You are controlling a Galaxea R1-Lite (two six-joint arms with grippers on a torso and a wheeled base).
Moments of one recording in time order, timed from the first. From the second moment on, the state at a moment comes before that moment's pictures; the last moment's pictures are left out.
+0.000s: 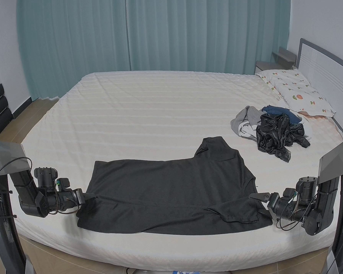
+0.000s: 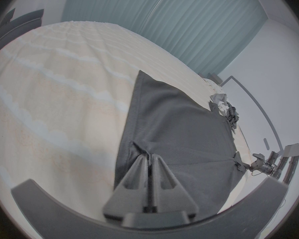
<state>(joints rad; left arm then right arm) 0.17 2.34 -0.59 -1.00 -0.54 -0.24 0.06 2.35 -0.24 -1.55 0.49 0.86</state>
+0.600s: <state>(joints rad) 0.18 2.37 -0.53 -1.11 -0.49 -0.47 0.05 2.34 -0.21 -1.55 0.44 0.85</state>
